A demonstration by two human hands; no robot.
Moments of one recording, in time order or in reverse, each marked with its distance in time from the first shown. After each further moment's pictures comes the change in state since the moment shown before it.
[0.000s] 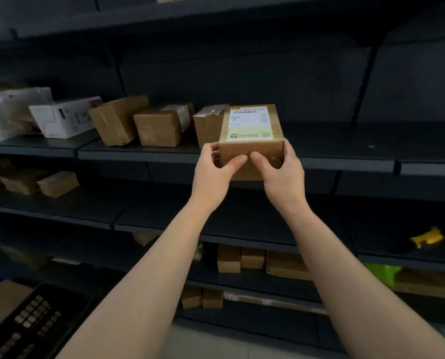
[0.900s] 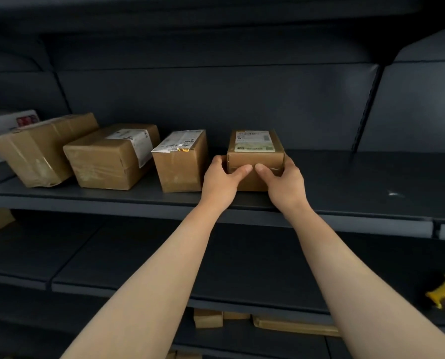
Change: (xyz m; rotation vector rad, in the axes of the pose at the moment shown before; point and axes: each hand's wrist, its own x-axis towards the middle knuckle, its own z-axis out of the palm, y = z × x) left_hand 0.183 -0.076 0.093 0.153 -0.076 -0.163; right_hand 0.182 0.098 0.011 -0.136 0.027 0.156
